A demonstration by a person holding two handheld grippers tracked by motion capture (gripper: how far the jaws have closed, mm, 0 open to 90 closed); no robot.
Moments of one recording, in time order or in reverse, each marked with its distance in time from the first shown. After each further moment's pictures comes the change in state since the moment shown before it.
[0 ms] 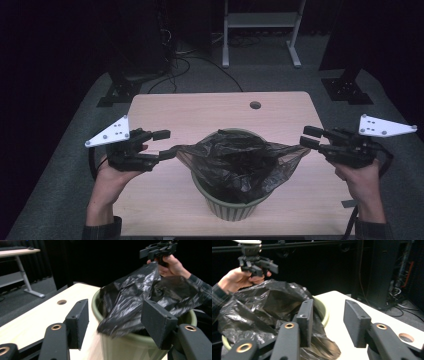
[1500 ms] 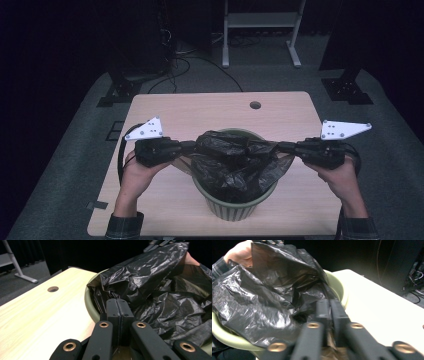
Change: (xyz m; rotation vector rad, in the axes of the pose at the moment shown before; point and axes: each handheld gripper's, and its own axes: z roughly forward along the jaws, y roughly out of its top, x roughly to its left) left arm 0.008 -0.016 0.050 0.113 -0.010 -0.049; right arm 0.003 -0.018 0.046 0.176 0.077 -0.037
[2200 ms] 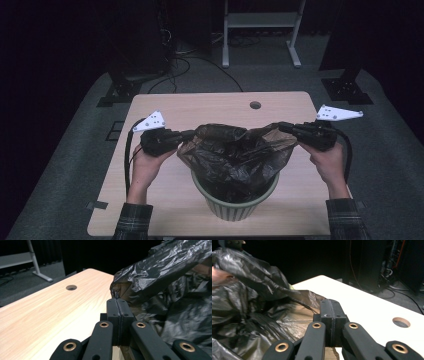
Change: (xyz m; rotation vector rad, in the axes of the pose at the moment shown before) left arm 0.040 -0.022 0.025 -0.030 0.108 -0.076; right arm -0.052 -0.008 0.021 -0.061 -0.167 0.115
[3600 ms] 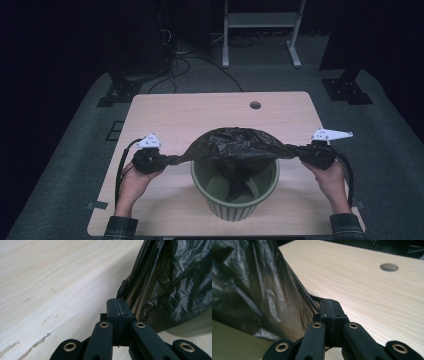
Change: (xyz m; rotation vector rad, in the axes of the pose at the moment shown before) left arm 0.019 -0.077 -0.012 0.297 0.058 -0.095; right arm -0.020 -0.080 0.000 0.192 -0.102 0.091
